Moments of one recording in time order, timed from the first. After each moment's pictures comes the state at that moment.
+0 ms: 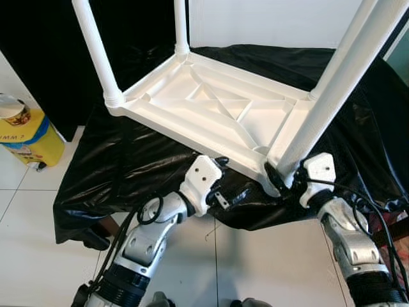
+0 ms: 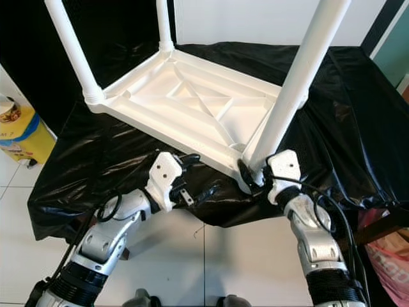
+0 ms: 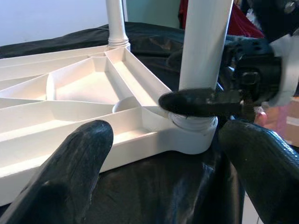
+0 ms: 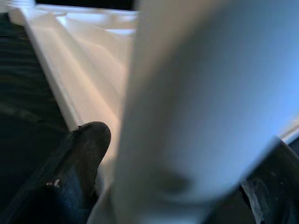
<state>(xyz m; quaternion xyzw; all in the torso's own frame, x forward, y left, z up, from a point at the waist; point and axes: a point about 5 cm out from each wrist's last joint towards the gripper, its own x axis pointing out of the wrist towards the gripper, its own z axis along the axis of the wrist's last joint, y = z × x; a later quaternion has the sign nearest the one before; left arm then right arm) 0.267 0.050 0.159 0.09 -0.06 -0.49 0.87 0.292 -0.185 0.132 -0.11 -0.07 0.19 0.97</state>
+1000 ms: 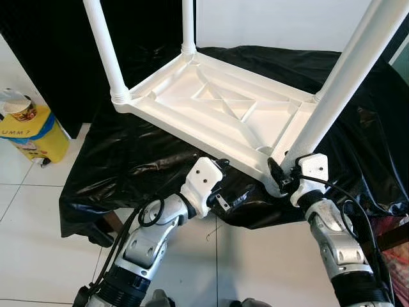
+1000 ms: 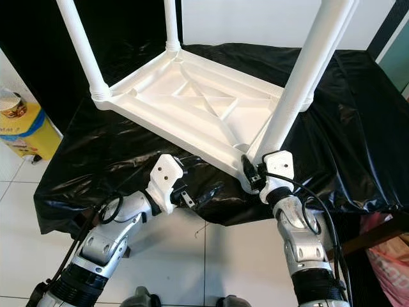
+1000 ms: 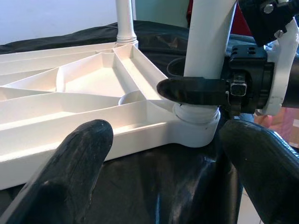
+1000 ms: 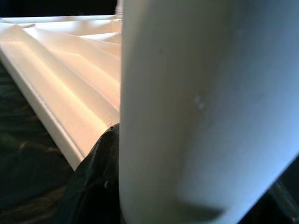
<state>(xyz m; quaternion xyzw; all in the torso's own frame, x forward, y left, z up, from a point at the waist) 0.265 0.049 0.156 0.09 -0.05 -0.49 0.87 0.292 -0.178 0.125 -0.05 -0.07 0.08 0.99</state>
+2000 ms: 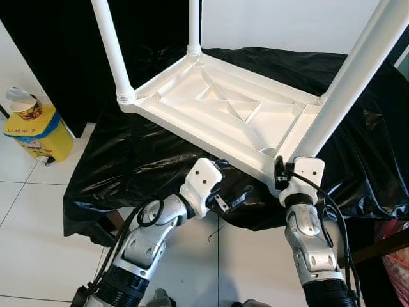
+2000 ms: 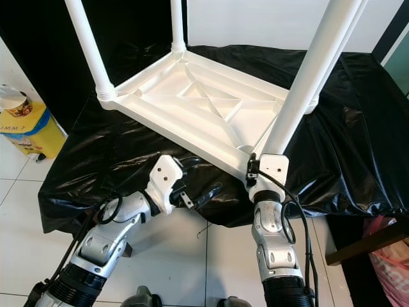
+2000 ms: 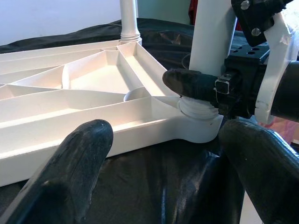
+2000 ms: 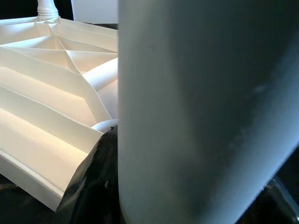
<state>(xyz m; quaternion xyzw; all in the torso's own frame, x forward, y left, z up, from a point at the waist) 0.265 0.050 0.155 0.09 -0.05 -0.49 0.86 0.286 -0.156 0.123 -0.01 -0.06 -0.10 0.99</state>
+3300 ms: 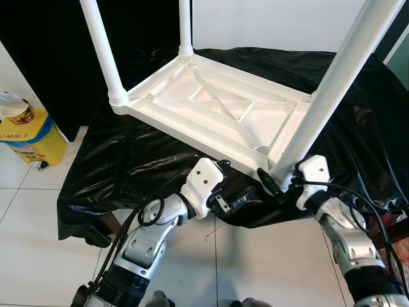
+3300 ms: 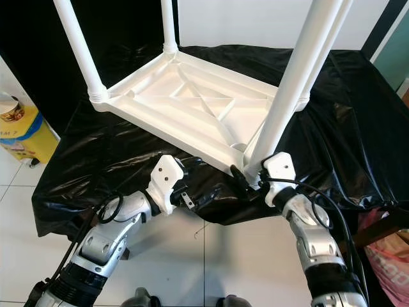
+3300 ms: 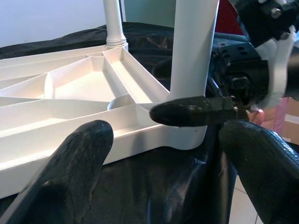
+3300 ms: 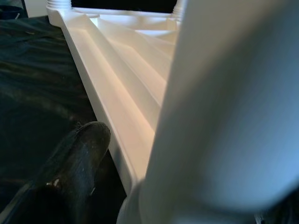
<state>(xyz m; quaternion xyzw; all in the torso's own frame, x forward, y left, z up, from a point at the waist) 0.266 0.049 0.157 0.09 -0.05 -0.49 0.86 0.300 -0.183 0.127 -0.10 -0.07 0.24 0.96</state>
